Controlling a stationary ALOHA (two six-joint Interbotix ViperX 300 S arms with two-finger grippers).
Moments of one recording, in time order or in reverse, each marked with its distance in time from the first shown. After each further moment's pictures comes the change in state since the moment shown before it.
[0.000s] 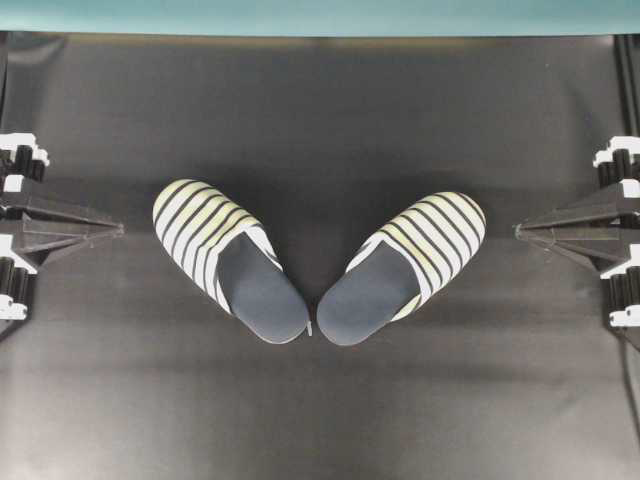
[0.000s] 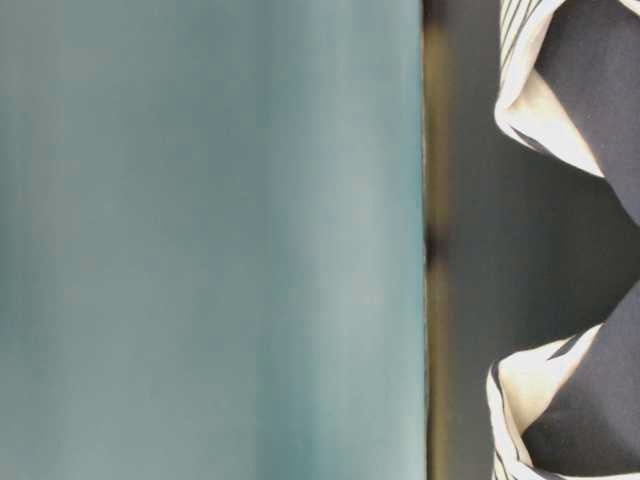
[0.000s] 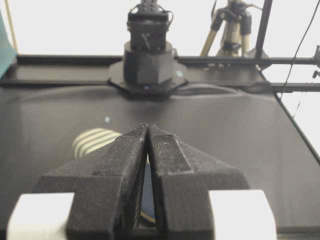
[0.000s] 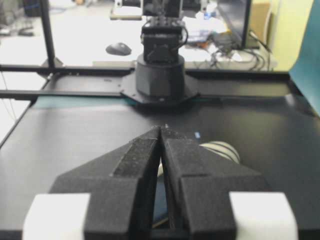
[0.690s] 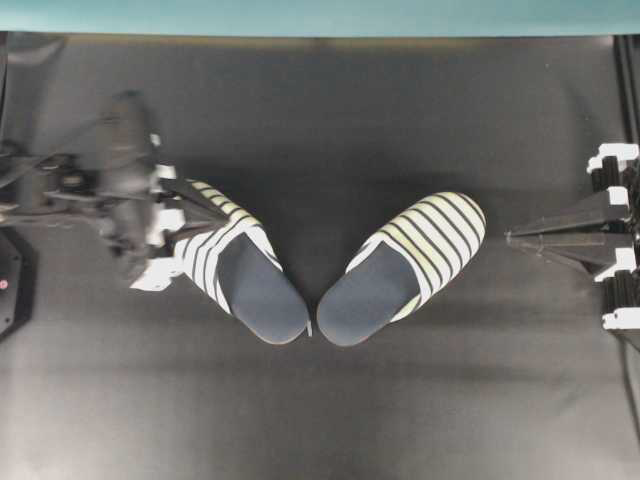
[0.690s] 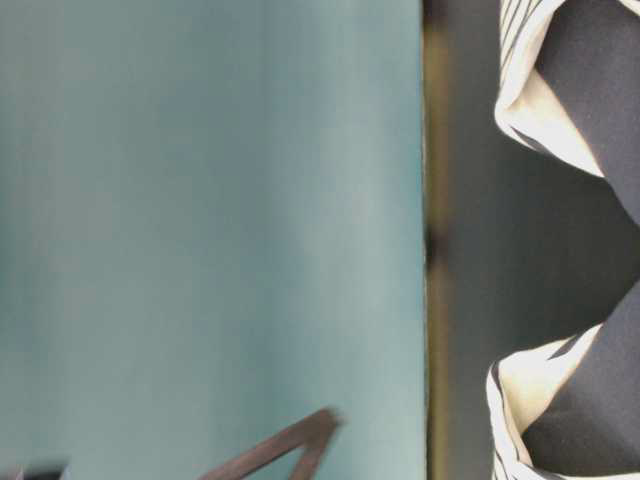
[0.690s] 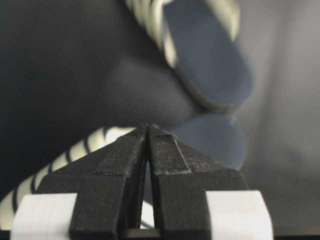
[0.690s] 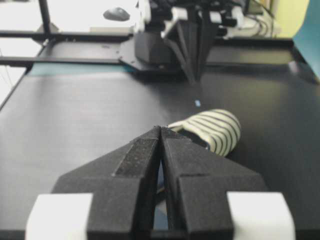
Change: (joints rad) left arm 0.138 0.632 -0.411 0.038 0.548 -0.219; right arm -0.002 0.014 0.005 0.000 0.086 -0.002
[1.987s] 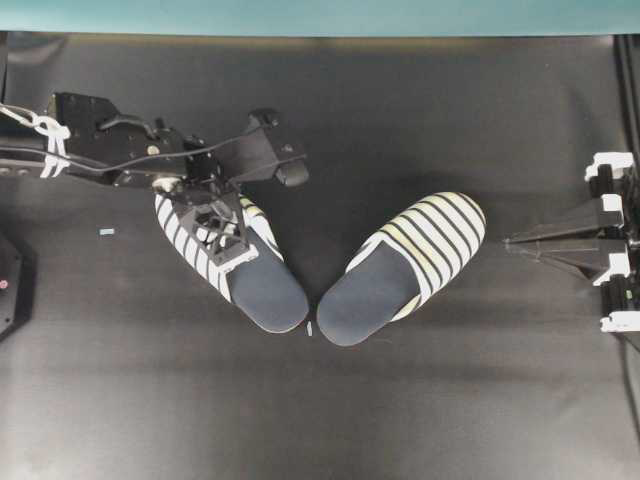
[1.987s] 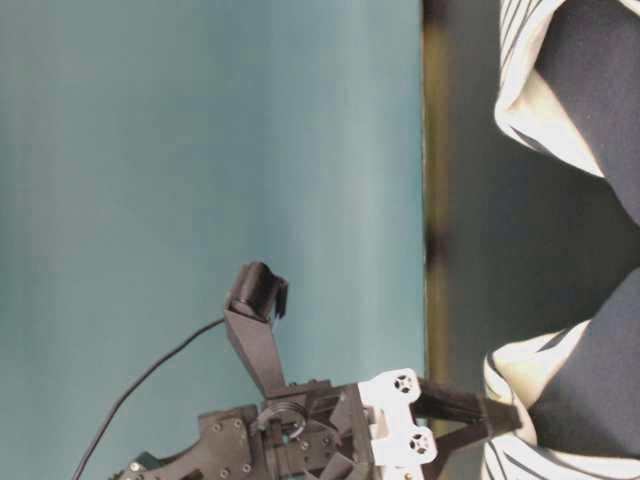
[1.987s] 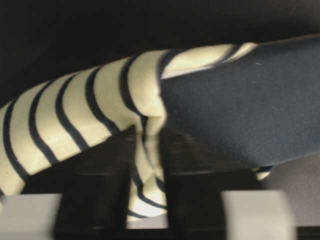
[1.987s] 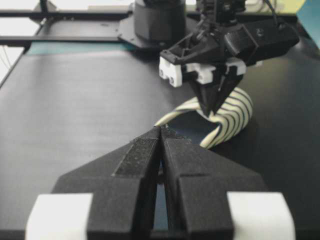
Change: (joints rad) left arm 0.072 0.417 -0.298 0.006 0.505 -0.054; right arm 0.000 -0.006 0.038 0.015 0.011 0.000
